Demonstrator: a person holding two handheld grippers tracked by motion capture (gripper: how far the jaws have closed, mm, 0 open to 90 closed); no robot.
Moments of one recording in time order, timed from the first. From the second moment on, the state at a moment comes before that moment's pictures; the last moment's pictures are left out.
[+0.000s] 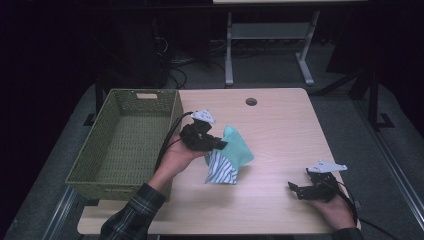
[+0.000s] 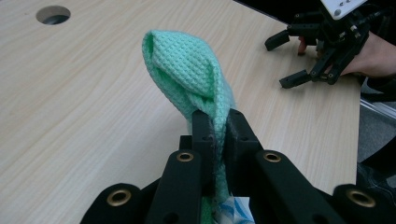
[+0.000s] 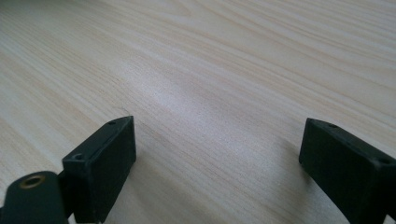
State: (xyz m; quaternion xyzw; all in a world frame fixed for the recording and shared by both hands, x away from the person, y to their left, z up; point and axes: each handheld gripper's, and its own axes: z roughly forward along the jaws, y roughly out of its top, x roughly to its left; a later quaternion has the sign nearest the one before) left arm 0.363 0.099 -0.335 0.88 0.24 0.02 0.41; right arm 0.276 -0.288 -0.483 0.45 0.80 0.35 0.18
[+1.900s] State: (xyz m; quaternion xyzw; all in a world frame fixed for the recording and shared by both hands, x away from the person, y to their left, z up) left arm 0.353 0.243 -0.235 0.82 0.31 0.10 0.47; right arm 0.277 -0.287 -0.483 0.45 0.80 0.35 0.18
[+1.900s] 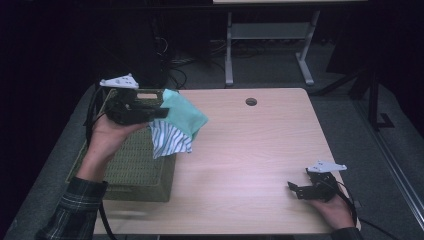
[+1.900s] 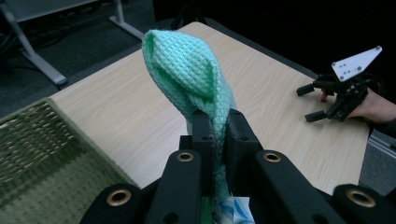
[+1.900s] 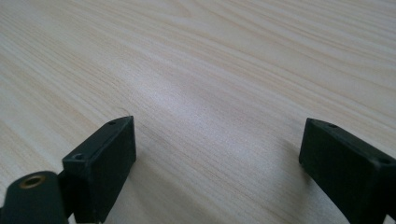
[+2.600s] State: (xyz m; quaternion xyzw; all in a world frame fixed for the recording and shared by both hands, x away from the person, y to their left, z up) left arm 0.343 0.316 -0.239 0.78 0.37 0.13 0.48; right arm 0.277 -0.287 -0.483 0.45 0.80 0.35 0.18
